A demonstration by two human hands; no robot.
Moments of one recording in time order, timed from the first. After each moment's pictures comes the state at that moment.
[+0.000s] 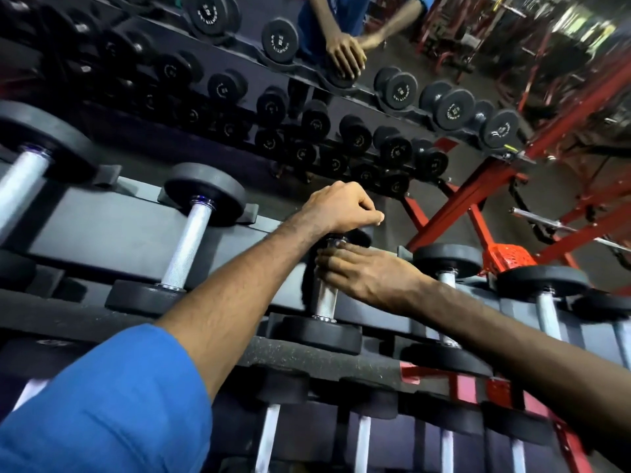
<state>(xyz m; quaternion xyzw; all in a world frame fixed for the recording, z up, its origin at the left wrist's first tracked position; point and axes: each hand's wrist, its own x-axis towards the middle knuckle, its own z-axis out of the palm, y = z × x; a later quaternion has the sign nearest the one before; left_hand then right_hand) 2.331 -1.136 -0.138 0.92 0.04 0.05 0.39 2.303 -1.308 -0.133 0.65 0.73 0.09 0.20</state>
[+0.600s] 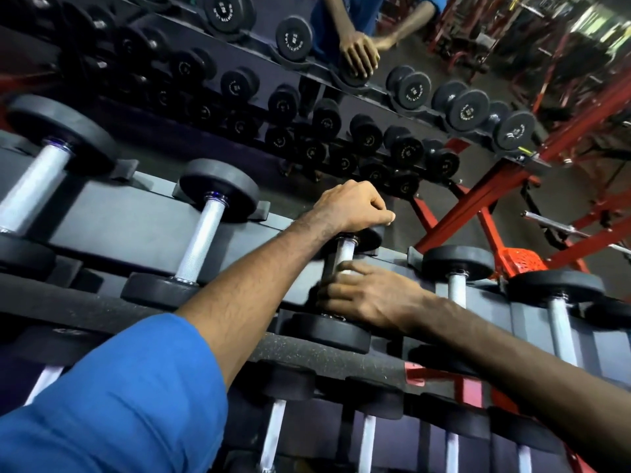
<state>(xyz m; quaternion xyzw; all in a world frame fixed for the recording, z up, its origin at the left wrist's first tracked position) 2.327 -1.136 -0.136 0.92 0.04 0.05 0.39 2.284 -1.308 -0.138 0.63 0.76 0.02 0.18</state>
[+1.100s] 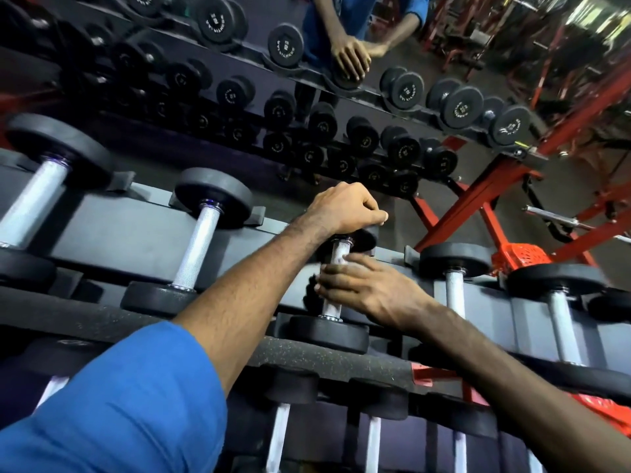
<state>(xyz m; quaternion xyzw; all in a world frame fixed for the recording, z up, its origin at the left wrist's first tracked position) 2.327 -1.138 -0.136 0.92 0.05 0.05 0.38 2.291 -1.326 -0.151 0.69 0.70 0.07 0.16</state>
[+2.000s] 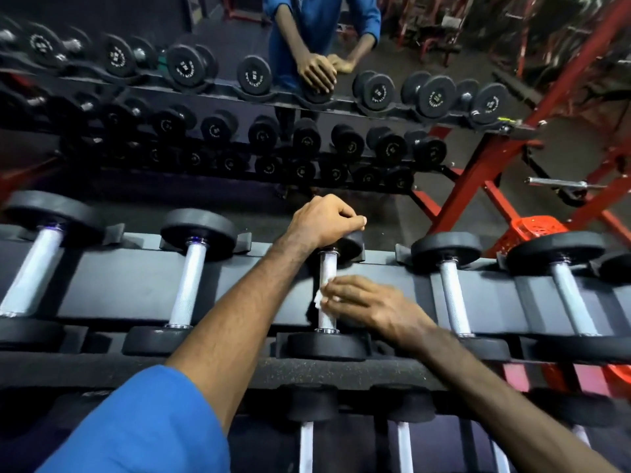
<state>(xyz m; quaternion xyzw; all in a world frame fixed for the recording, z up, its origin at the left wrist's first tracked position) 2.332 -1.141 -0.136 0.93 0.06 0.05 0.36 2.275 -1.354 -0.175 0.74 0.65 0.10 -0.11</state>
